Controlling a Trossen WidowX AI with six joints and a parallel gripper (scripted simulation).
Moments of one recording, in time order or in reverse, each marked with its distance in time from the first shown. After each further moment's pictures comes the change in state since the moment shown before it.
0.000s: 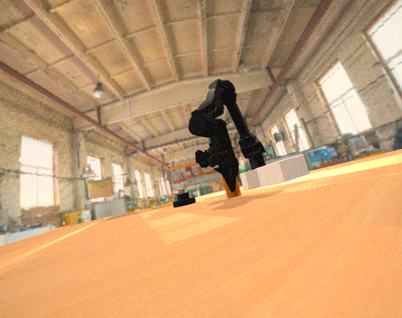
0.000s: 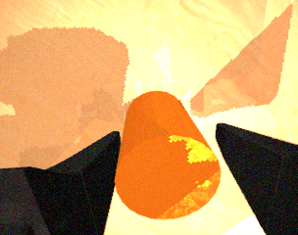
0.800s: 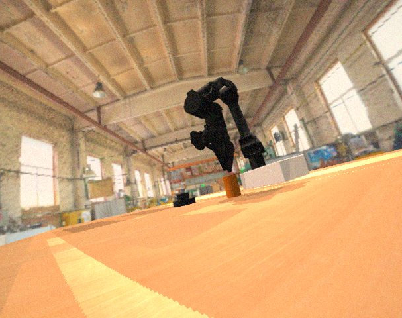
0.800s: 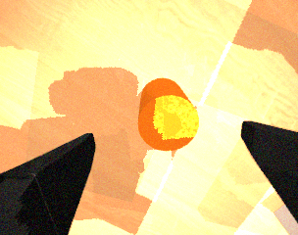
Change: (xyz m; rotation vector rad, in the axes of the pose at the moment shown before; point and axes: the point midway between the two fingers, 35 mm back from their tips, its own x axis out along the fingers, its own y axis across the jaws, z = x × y) arm -0.055 0.004 0.001 0.005 -0.010 0.029
